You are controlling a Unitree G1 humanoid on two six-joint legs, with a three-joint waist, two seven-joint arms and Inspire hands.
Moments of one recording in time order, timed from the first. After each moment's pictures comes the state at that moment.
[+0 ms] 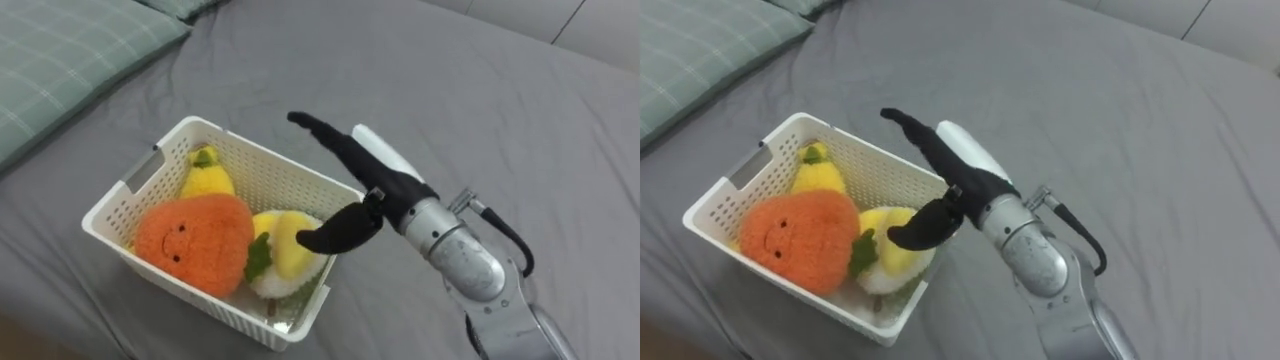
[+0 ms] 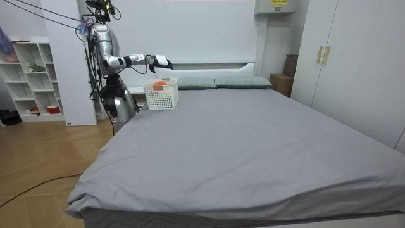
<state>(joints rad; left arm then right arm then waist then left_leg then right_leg) 0.09 0.18 0.15 1.06 0.01 0.08 0.07 -0.06 -0.26 0.28 -0.27 -0.31 0.18 0.23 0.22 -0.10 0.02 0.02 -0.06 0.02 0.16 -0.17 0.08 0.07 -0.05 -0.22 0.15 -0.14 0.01</state>
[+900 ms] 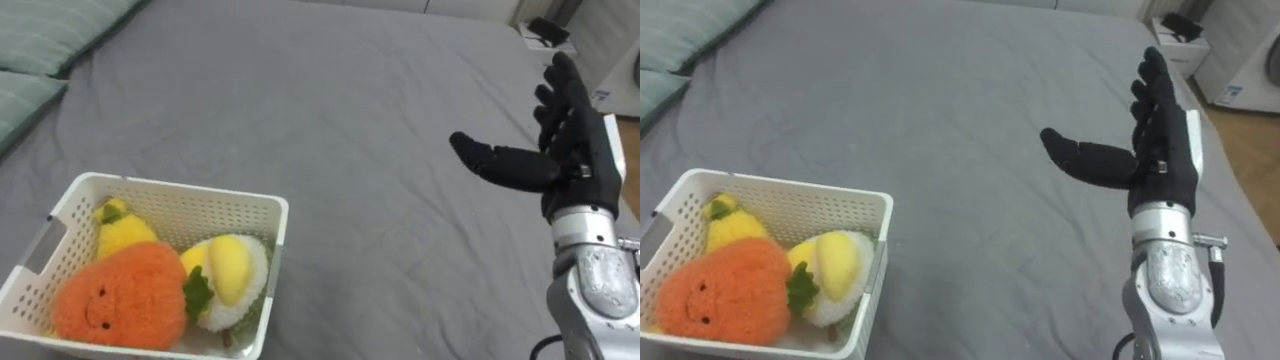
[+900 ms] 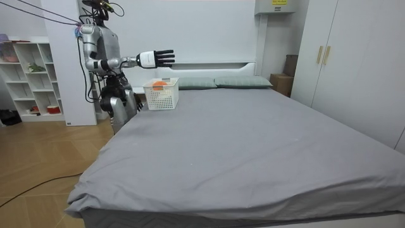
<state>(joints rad) 0.19 0.15 0.23 1.08 0.01 0.05 0.15 0.10 -0.25 -0.14 -0.19 0.18 0.07 -0.17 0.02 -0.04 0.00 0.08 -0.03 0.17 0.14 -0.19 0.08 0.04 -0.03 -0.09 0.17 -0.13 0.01</state>
